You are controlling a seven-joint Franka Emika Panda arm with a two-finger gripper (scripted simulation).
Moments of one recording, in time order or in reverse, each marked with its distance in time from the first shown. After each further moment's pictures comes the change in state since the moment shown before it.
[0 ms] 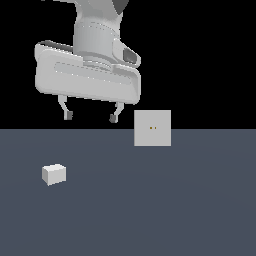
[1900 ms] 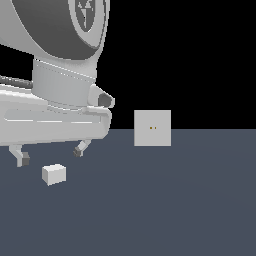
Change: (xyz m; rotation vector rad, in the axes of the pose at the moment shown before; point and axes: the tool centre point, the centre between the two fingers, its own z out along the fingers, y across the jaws) arm -0.017 -0.069 0.077 0.088 0.223 -0.402
